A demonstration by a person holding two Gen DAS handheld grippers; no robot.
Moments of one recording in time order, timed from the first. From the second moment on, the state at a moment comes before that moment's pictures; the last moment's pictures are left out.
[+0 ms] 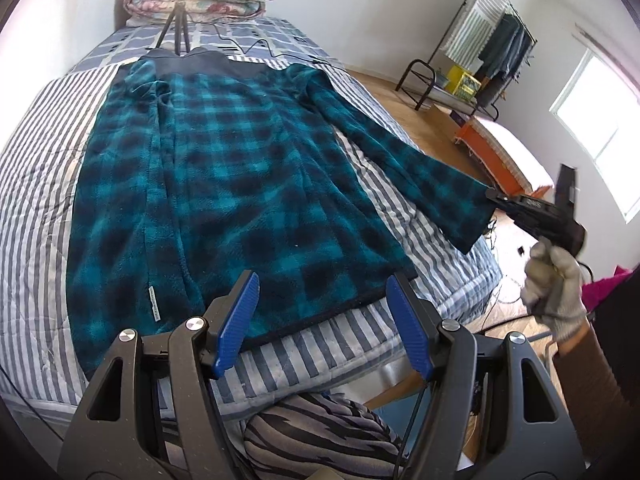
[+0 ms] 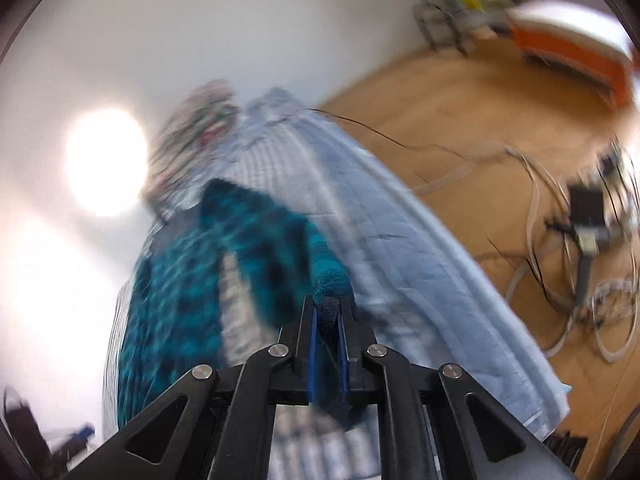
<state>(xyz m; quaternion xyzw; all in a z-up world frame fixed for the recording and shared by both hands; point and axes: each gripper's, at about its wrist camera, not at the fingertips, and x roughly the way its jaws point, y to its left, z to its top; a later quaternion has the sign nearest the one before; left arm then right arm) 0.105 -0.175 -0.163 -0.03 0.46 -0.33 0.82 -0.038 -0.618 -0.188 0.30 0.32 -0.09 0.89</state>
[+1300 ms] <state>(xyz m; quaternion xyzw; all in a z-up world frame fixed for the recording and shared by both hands) 0.161 -0.244 -0.270 -0.15 0.57 -0.35 0.72 0.062 -0.465 -0.169 0.11 0.40 0.09 0.90</state>
